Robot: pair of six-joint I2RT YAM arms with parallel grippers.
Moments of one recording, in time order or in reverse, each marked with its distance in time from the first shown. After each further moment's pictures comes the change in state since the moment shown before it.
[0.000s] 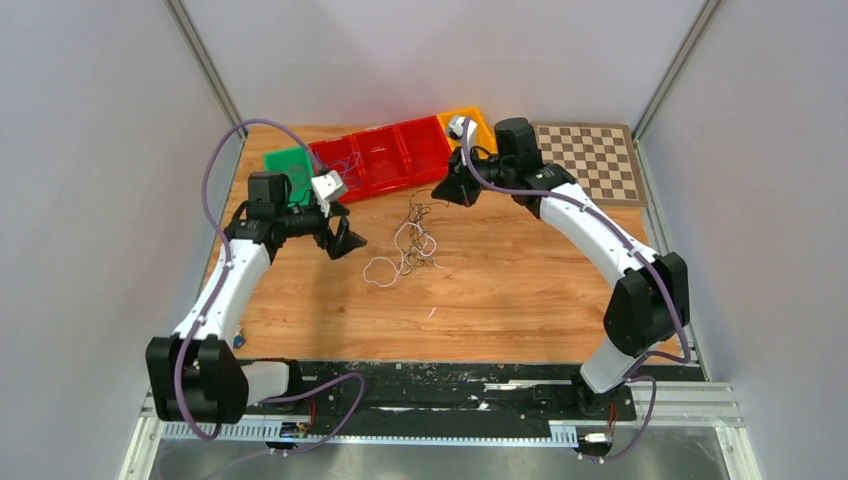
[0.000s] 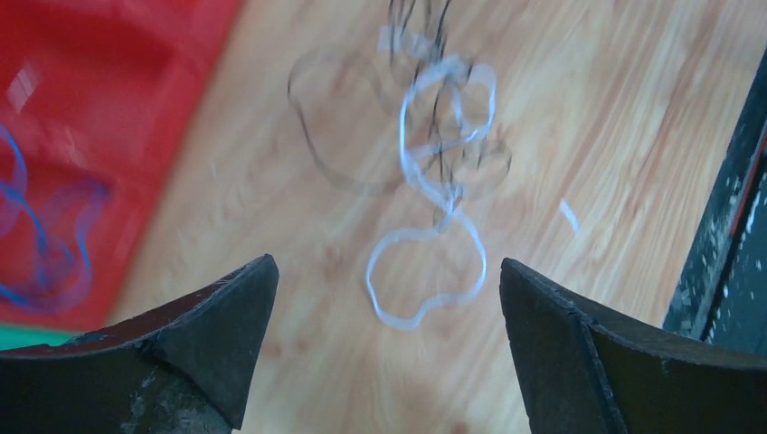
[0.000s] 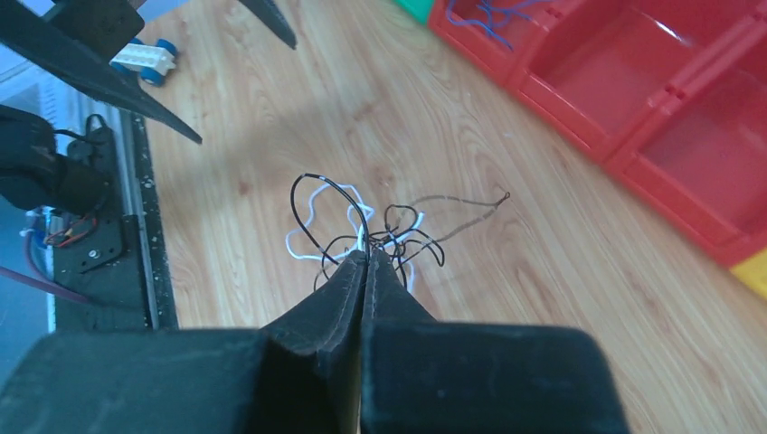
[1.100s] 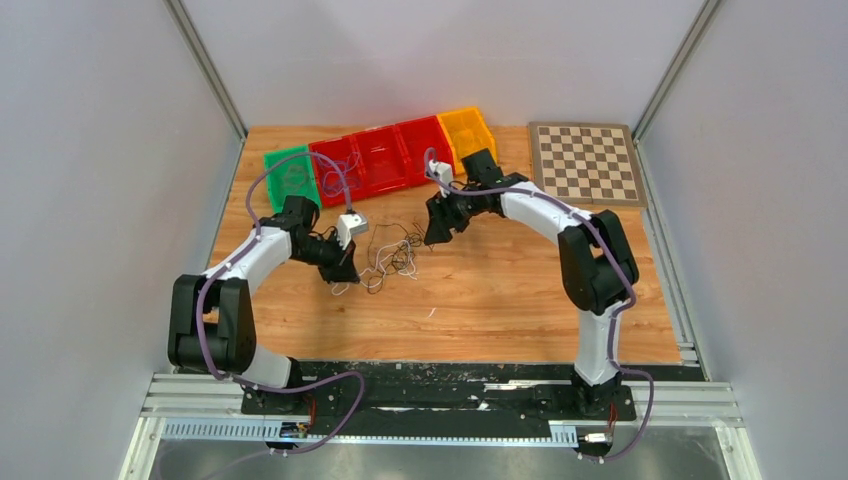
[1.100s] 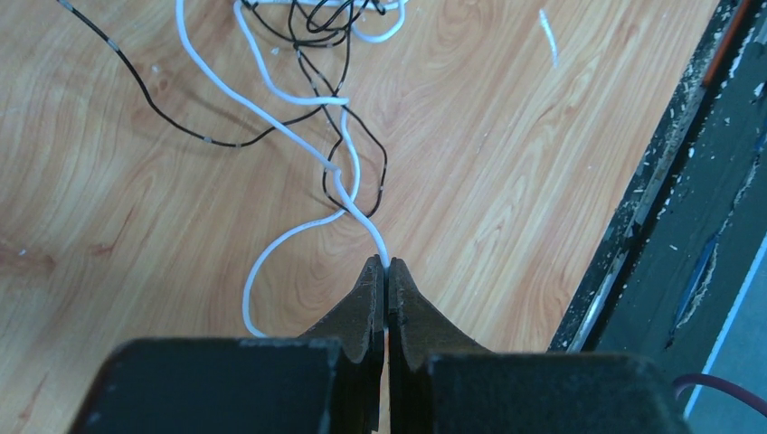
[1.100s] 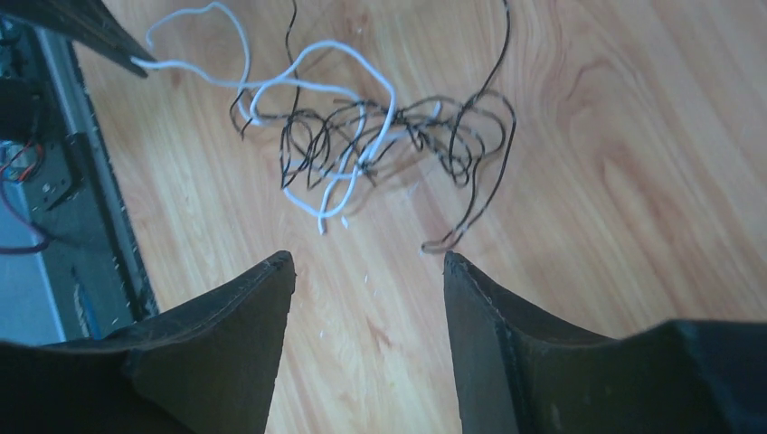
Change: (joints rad) left arm -0.088 0.182 -0.077 -0.178 -0.092 0.124; right arm 0.008 0.303 0.006 -0.150 -0.028 -0.058
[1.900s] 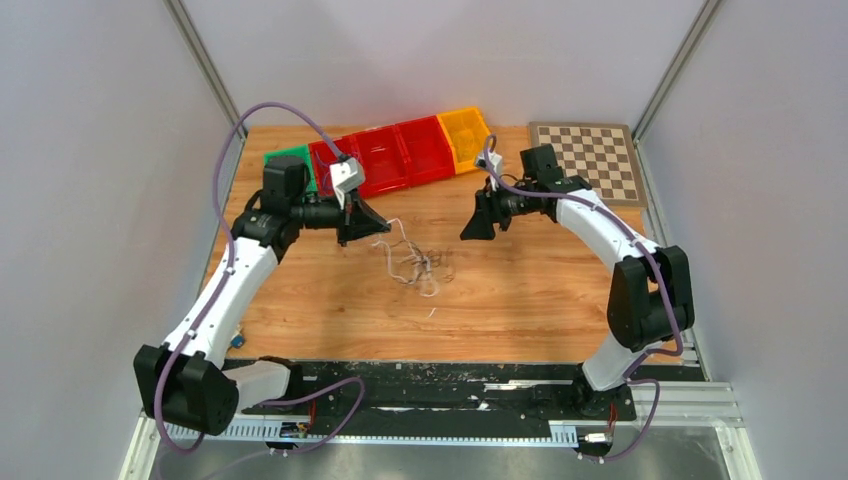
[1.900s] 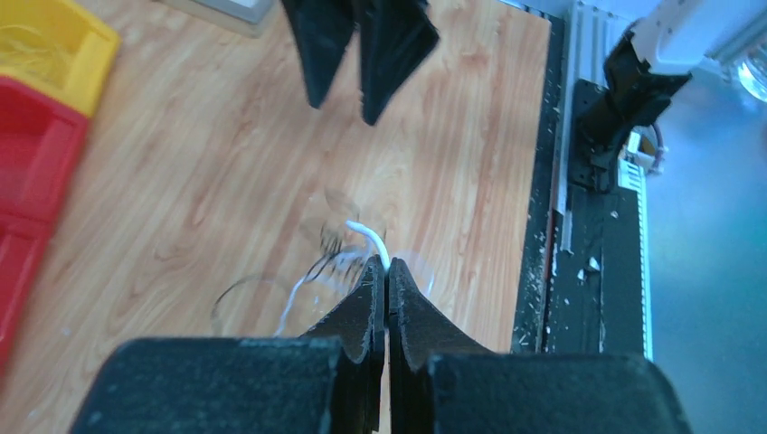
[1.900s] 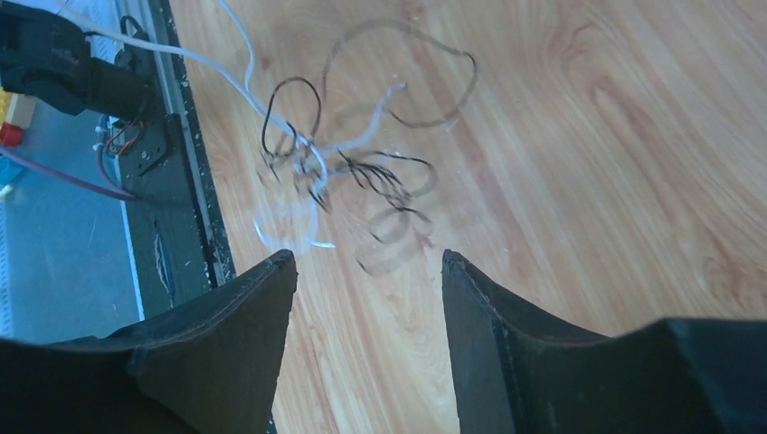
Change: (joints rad) left arm -0.156 -0.246 0.207 0.290 0.269 -0.423; right arm -0.180 -0.301 -0.178 -0.055 -0.171 -0.062
